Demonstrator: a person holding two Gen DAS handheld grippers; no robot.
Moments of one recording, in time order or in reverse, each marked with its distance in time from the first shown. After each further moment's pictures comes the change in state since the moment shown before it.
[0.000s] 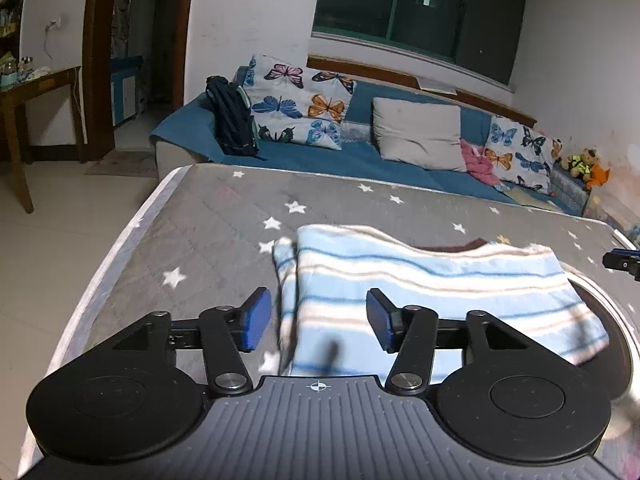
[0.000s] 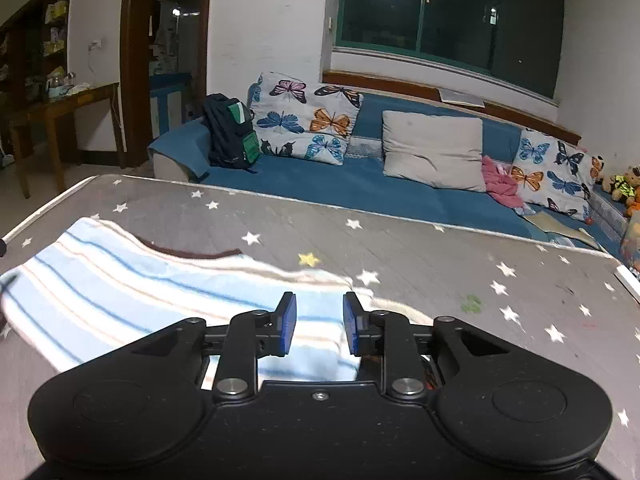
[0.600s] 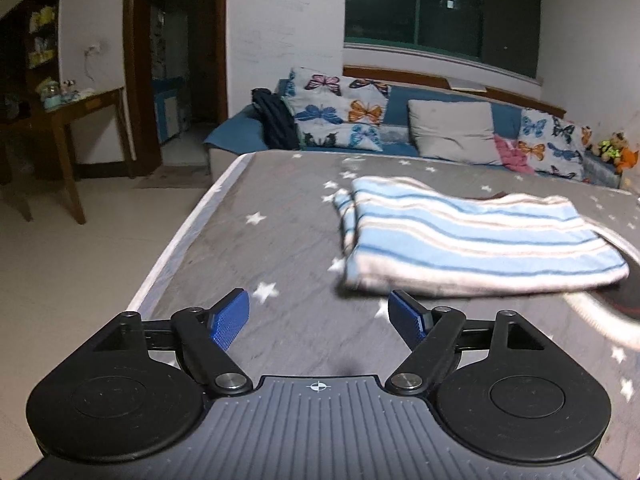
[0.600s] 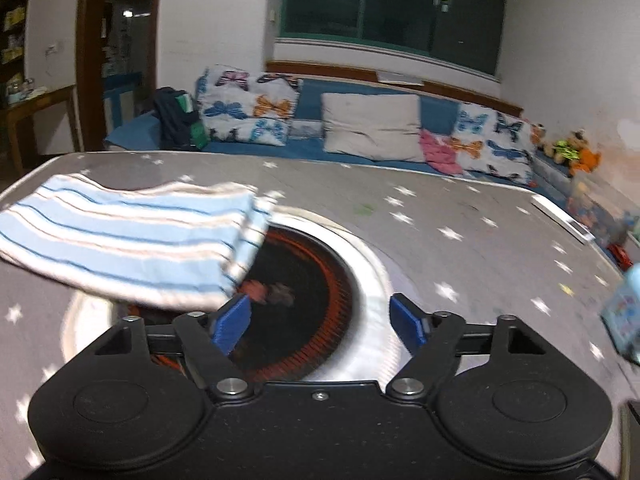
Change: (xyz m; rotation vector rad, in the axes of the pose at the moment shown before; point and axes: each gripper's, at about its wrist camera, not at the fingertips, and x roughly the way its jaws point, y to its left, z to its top) left arm -0.077 0.008 -0.088 0.062 -0.033 0.170; right arm -0.079 -0.066 -0.101 0.079 0.016 -0.169
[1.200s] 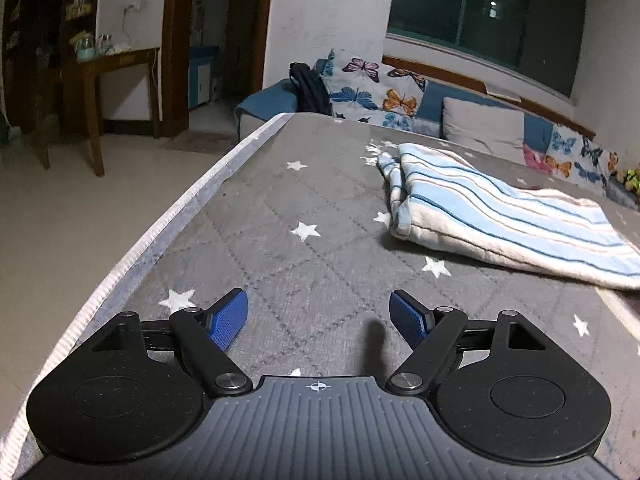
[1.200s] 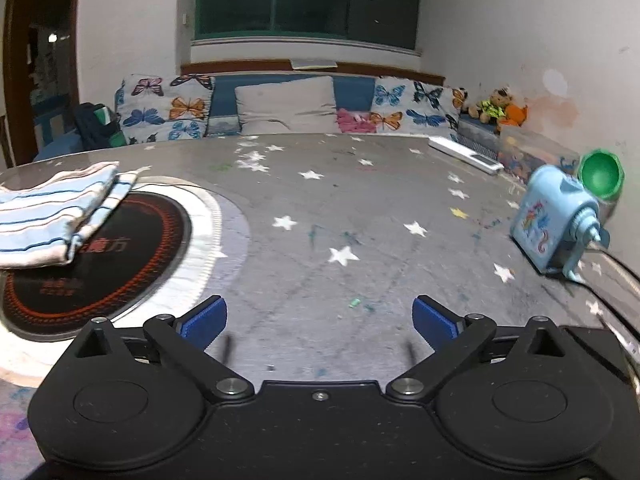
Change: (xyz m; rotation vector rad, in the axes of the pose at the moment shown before) left arm 0.020 0.030 -0.027 -0.170 0.048 0.015; right arm 0.015 -0.100 -0.058 0.170 0.027 -0.135
